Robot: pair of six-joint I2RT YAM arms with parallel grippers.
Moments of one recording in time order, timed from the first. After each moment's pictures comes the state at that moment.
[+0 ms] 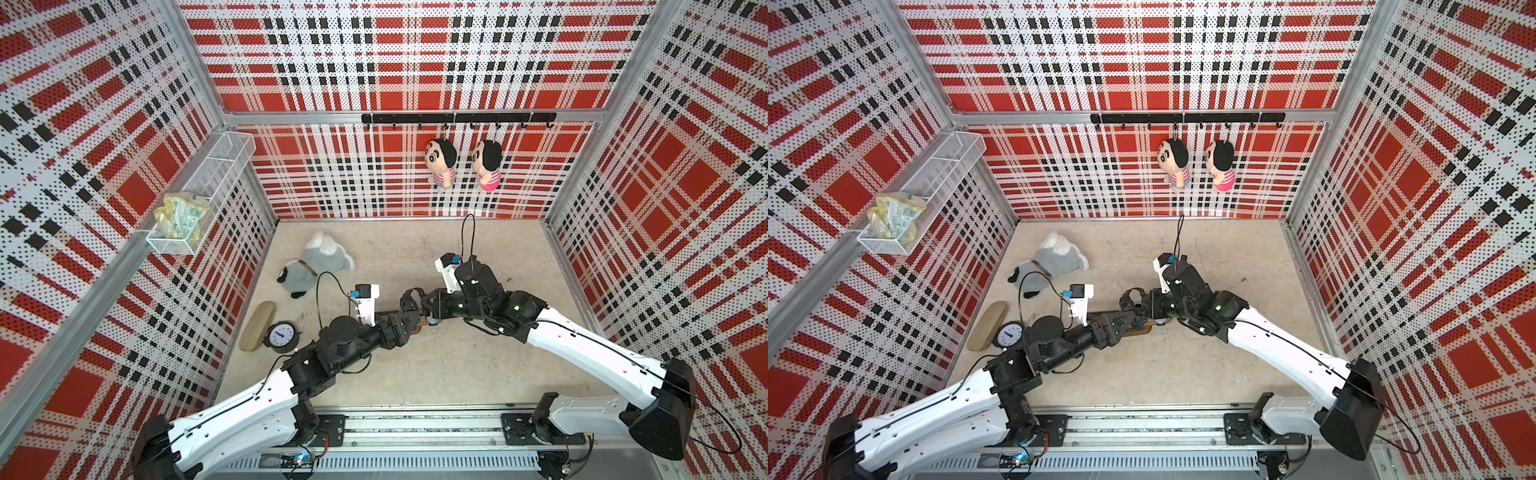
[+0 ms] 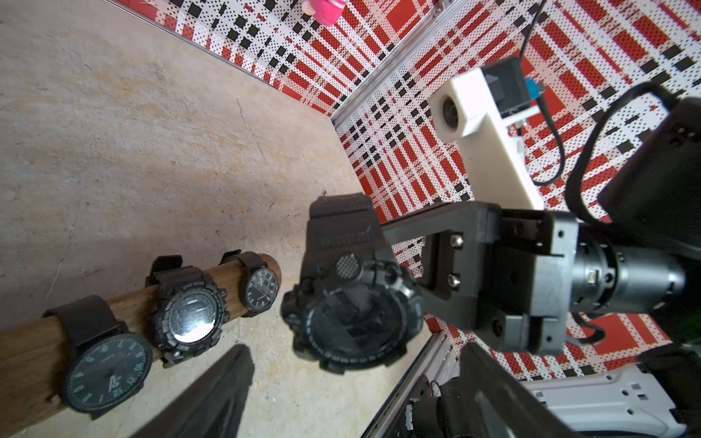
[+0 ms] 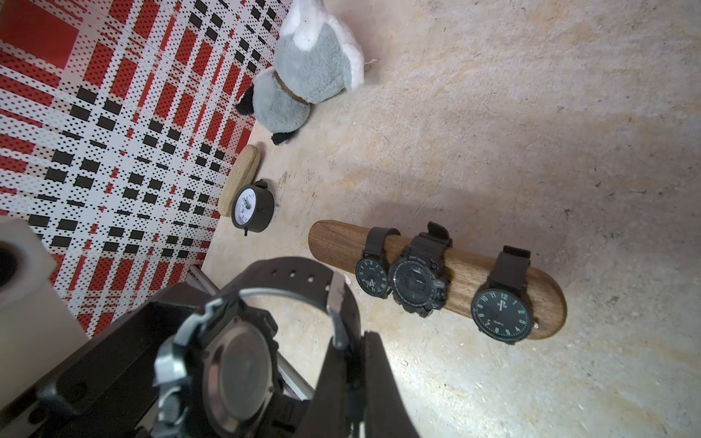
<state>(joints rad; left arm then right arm) -0.91 0.79 0.52 0.10 -0.03 -0.85 0.83 1.26 1.10 -0.47 -0.13 0.66</state>
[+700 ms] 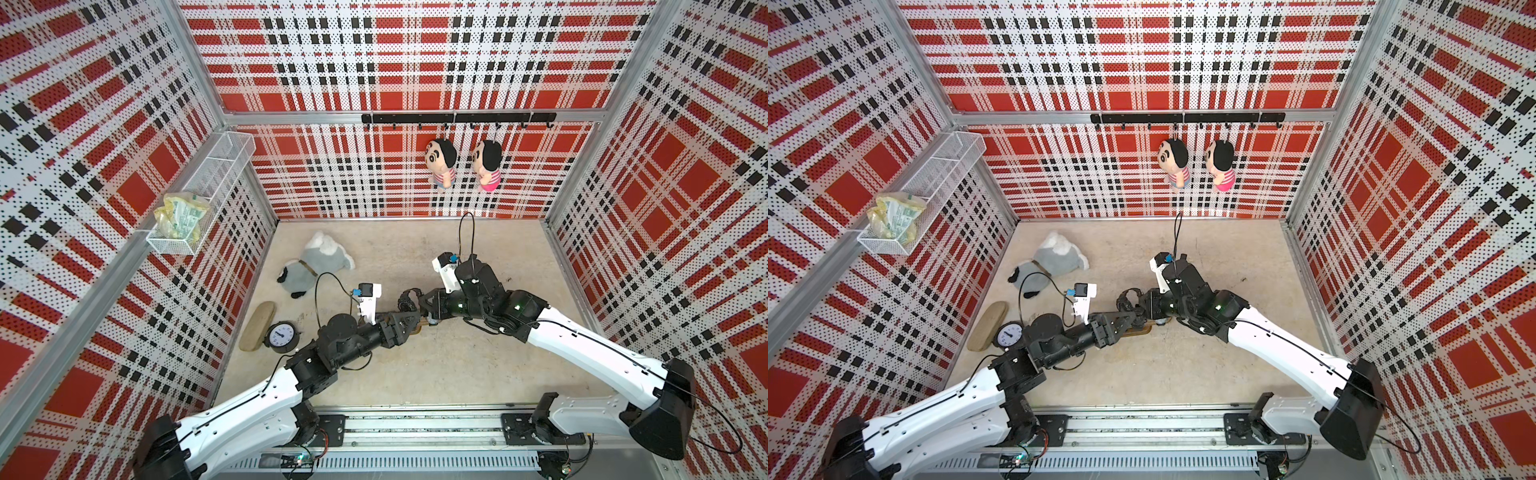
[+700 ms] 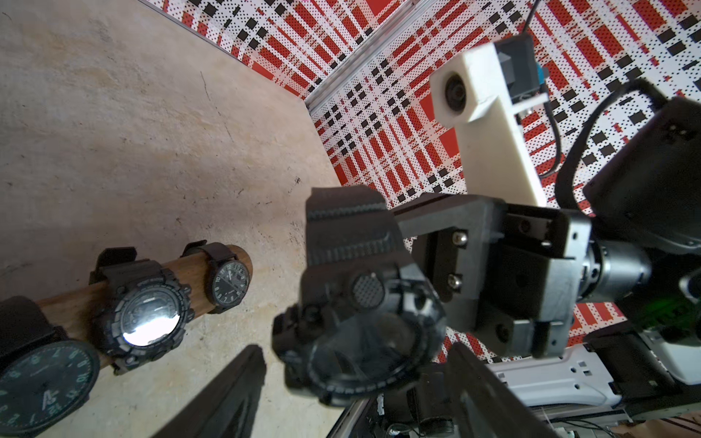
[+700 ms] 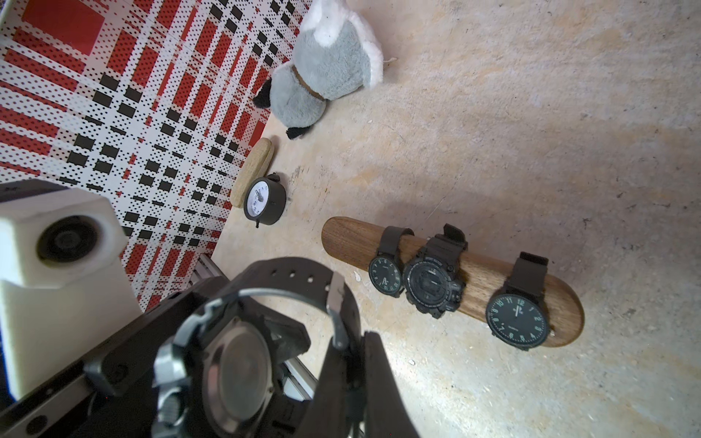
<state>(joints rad) -0.87 0.83 0.49 0.20 0.12 -0.90 0.84 1.26 1.12 -0.47 -0.15 0.63</state>
